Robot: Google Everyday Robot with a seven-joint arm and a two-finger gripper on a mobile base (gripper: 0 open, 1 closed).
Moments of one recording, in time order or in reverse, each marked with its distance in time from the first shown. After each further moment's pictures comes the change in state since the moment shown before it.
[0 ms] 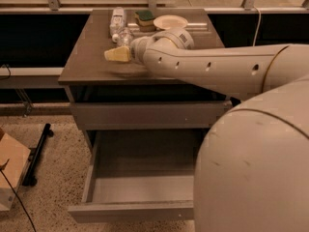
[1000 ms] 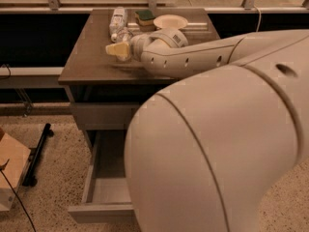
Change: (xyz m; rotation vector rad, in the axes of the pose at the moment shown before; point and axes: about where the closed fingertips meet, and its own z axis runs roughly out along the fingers) arm -0.010 -0.016 0.029 0.047 -0.050 0.027
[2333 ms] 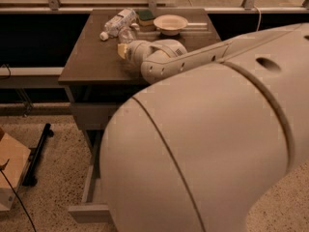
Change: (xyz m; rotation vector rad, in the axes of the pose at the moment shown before) arm 0.005 0.022 -0.013 -0.068 -0.077 0.146
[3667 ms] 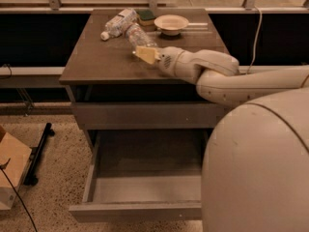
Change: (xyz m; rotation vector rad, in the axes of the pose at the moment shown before) arm -0.006 -0.024 -0.090 -0.377 -0.086 0.139
